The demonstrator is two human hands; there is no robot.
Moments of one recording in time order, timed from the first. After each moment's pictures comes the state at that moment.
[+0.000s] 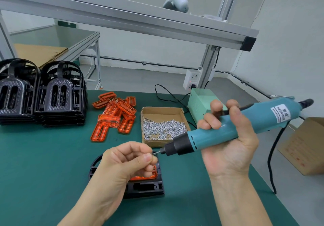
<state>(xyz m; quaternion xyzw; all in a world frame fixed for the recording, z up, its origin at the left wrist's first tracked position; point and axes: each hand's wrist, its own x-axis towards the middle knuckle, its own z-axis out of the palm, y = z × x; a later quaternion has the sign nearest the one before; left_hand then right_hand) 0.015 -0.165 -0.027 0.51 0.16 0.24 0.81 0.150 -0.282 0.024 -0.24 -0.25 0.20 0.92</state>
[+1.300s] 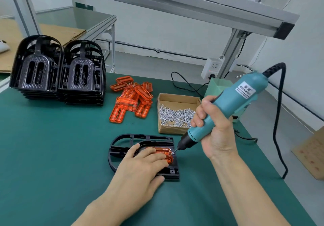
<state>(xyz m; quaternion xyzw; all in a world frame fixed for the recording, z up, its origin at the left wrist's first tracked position) -0.004 -0.163 -0.081 0.98 0.08 0.16 0.11 0.168 -0.242 -0.016 -0.43 -0.29 0.24 0.82</state>
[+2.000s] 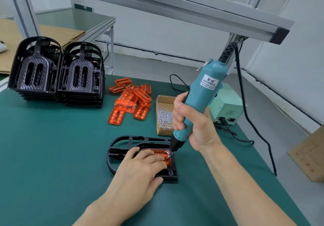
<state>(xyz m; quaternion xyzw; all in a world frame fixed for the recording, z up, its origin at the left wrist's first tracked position) -0.003 -0.164 -0.086 0.98 0.08 0.17 0.10 0.162 -0.220 -0.008 -0.47 -0.45 0.30 0.70</state>
